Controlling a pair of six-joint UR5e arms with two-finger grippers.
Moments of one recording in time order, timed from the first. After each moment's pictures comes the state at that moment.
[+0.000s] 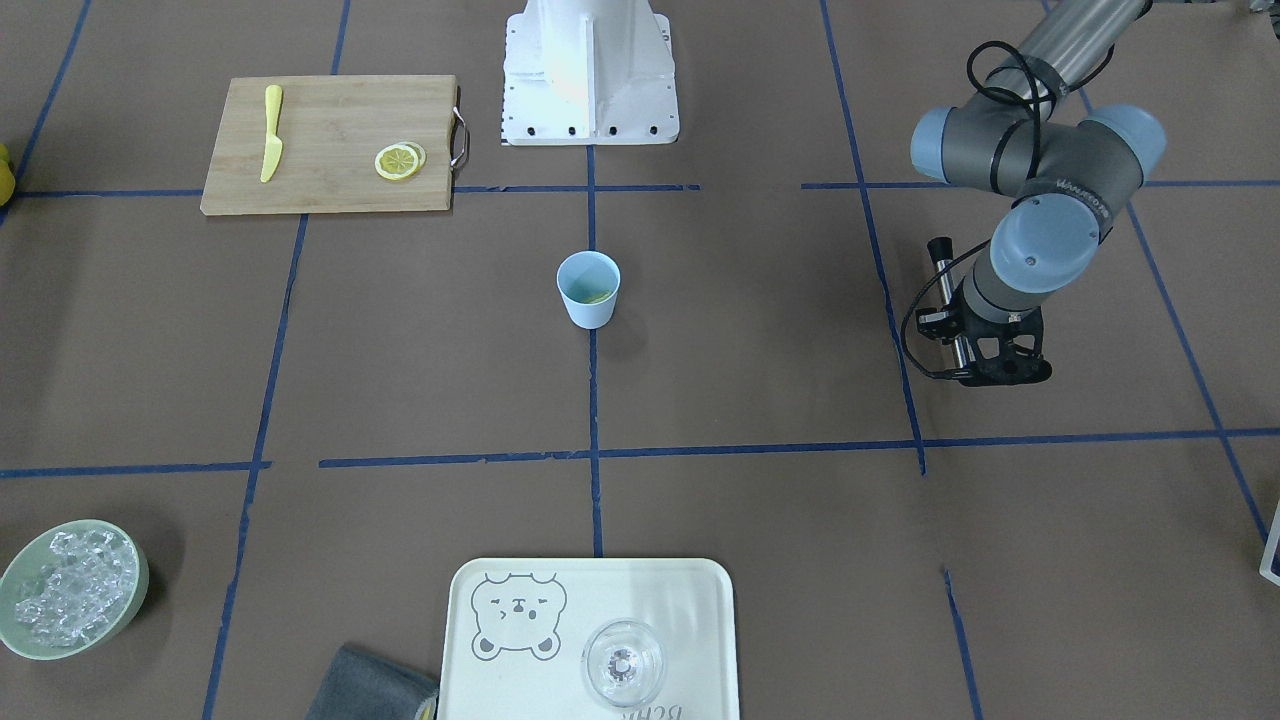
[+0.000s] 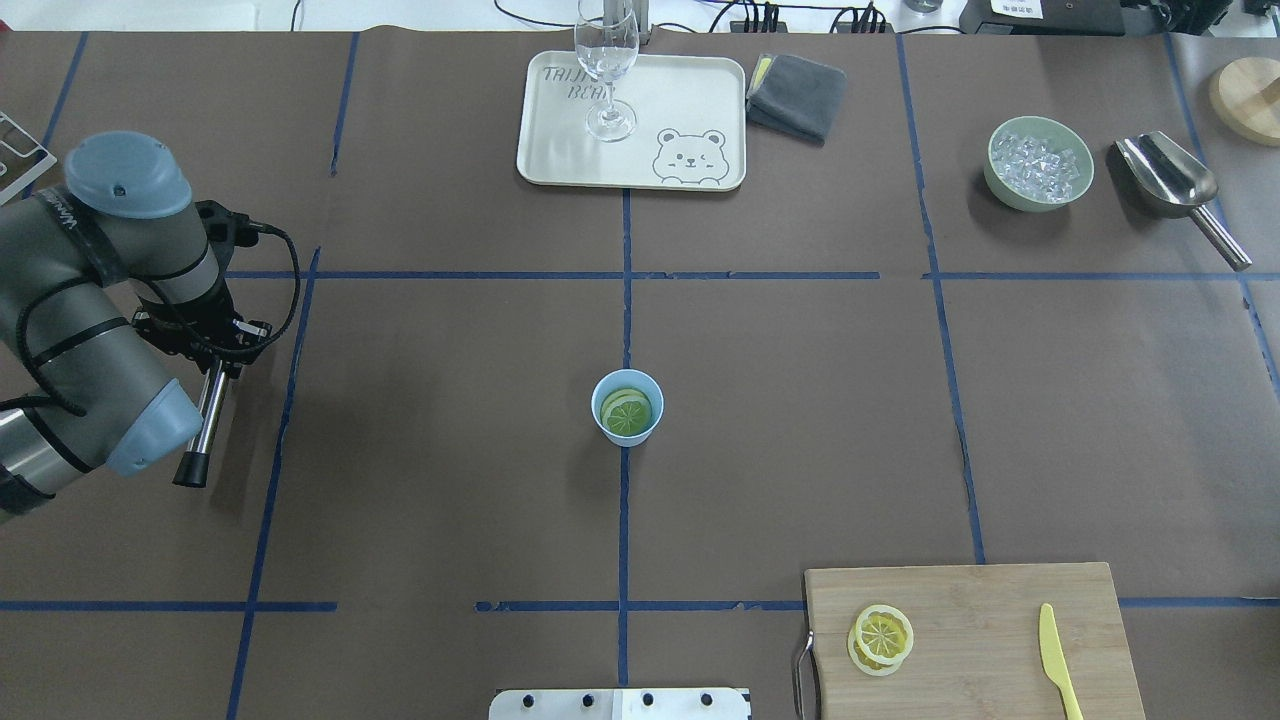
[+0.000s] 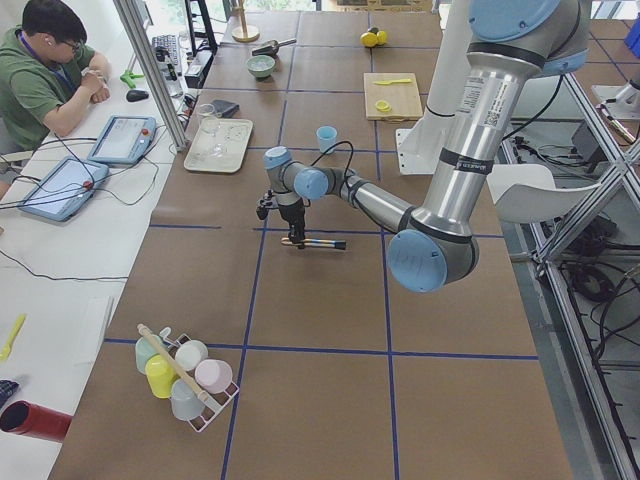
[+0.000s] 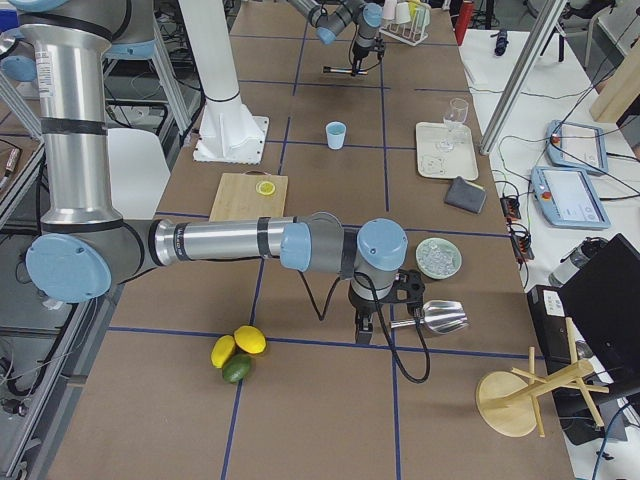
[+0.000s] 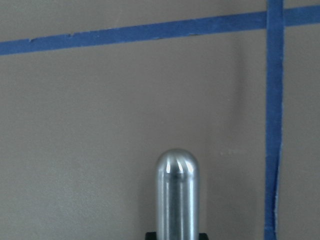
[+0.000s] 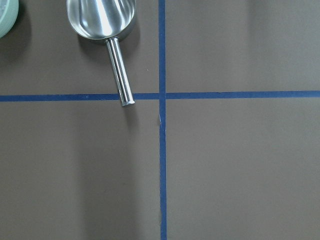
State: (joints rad) left arm -0.83 -1.88 -1.62 -1.48 -2.09 -0.71; right arm 1.61 -1.56 1.67 -1.73 2.35 -0.04
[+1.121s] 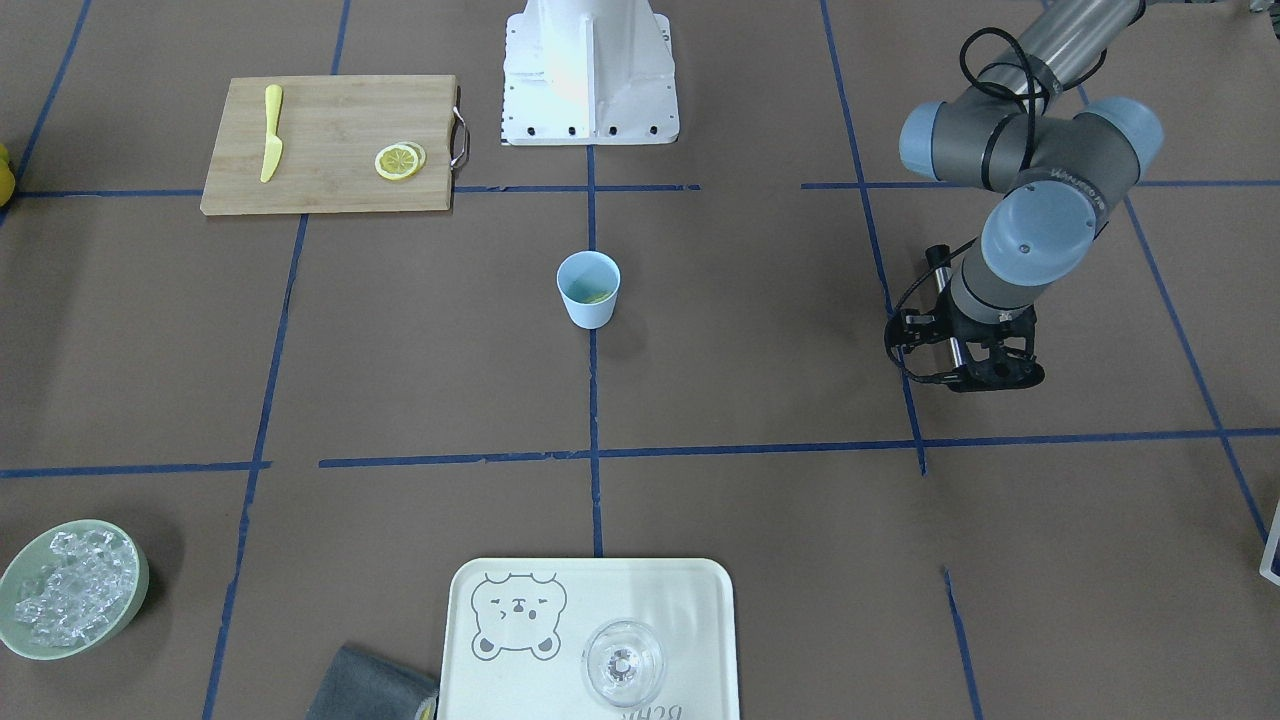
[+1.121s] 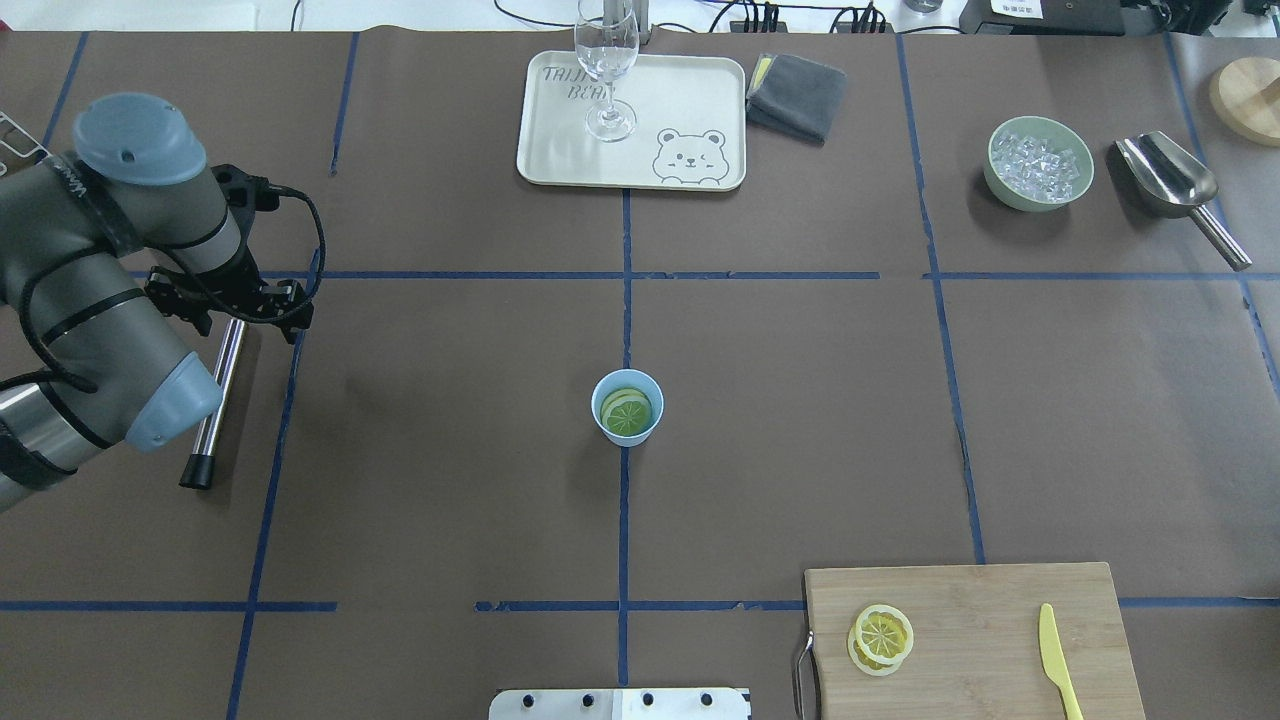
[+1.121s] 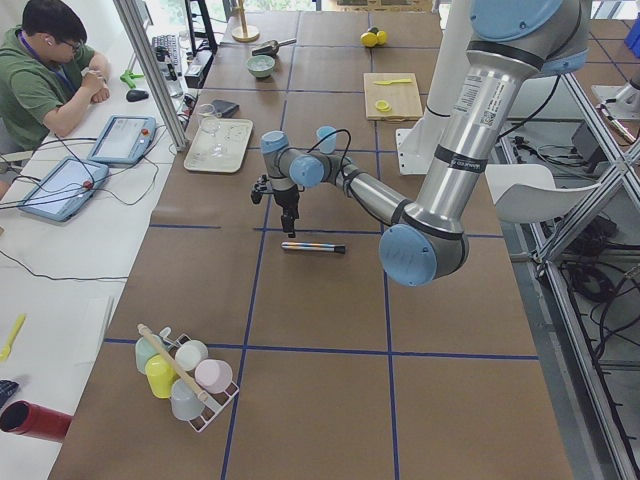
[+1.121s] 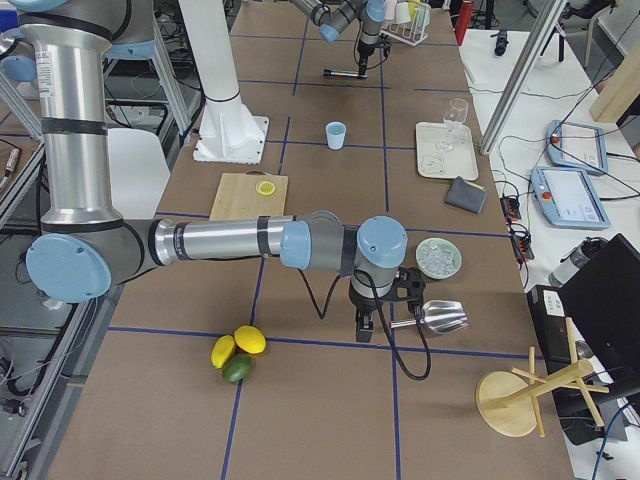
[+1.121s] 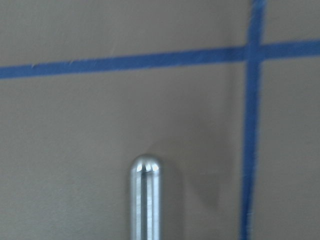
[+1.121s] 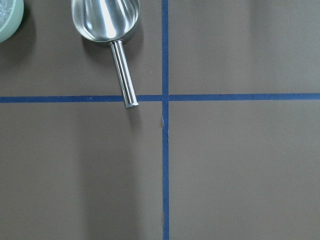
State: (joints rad) left arm -0.85 -1.96 -1.66 -1.49 -2.09 -0.79; right arm 1.61 -1.56 1.69 -1.74 2.35 -0.03
